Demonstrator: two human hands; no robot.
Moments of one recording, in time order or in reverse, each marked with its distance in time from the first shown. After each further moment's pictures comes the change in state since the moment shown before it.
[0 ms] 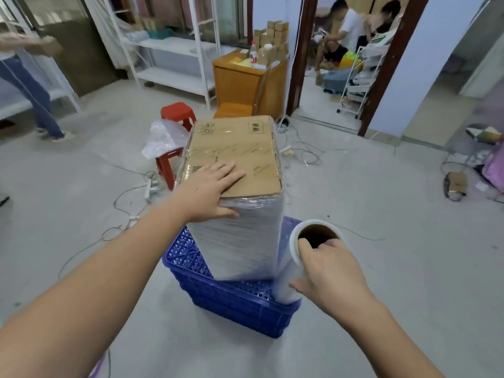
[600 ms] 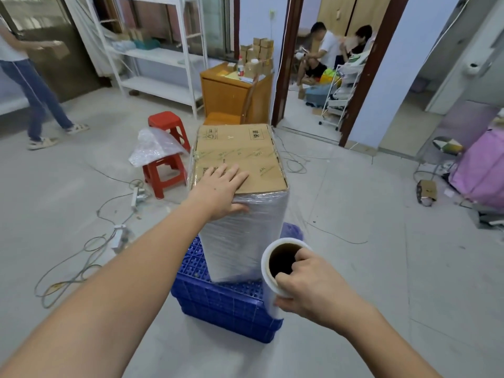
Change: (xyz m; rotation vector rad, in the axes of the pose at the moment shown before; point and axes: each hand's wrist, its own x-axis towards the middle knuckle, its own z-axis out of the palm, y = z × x) left_hand 0.011 0.016 0.008 0.083 0.022 -0.067; right_hand -0.023 -0.030 0.008 -0.073 0.007 -0.395
